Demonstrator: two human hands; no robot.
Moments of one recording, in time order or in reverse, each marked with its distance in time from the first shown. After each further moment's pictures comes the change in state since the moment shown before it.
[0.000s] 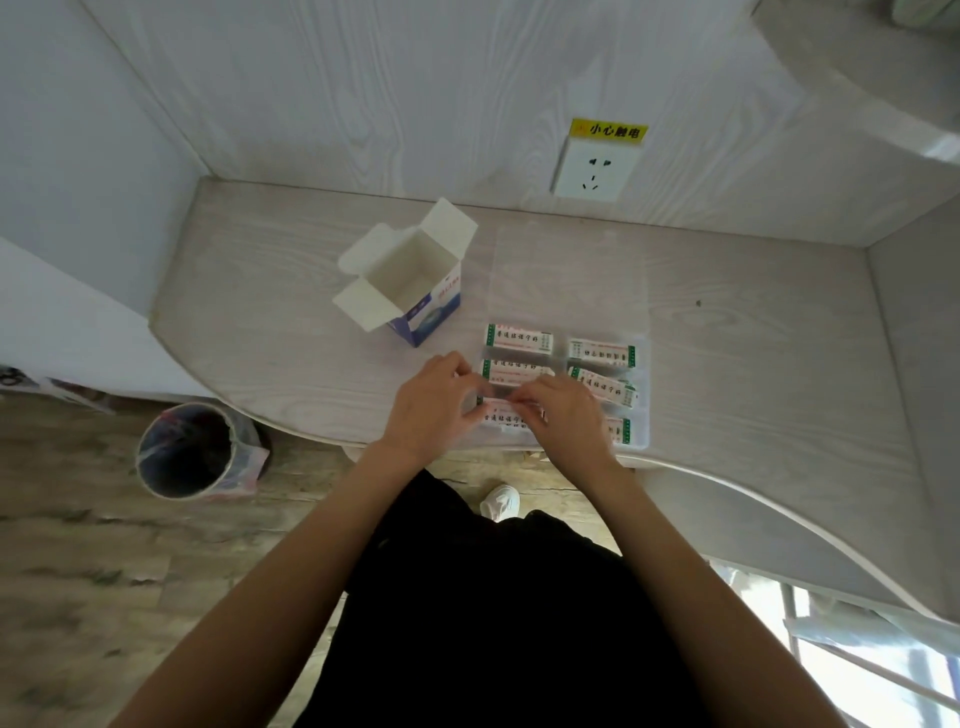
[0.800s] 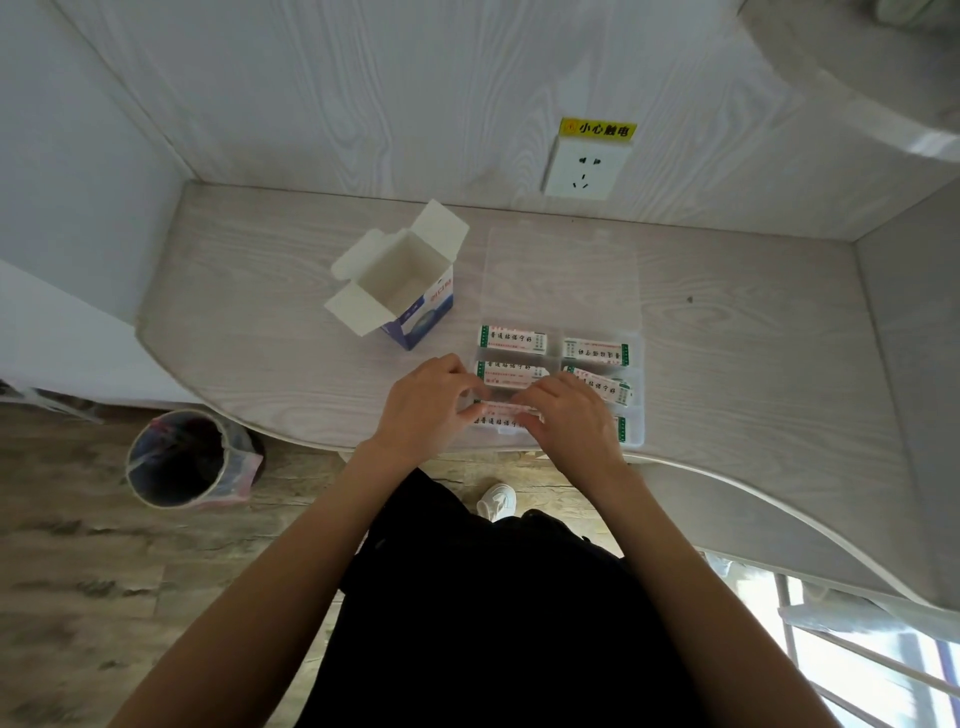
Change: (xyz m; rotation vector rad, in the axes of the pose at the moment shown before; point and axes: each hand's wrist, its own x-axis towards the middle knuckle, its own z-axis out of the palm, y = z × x) left_hand 0.006 0.001 -0.010 0.010 -0.070 0.005; right_hand -0.005 -0.004 -0.012 -0.257 0.071 -0.131
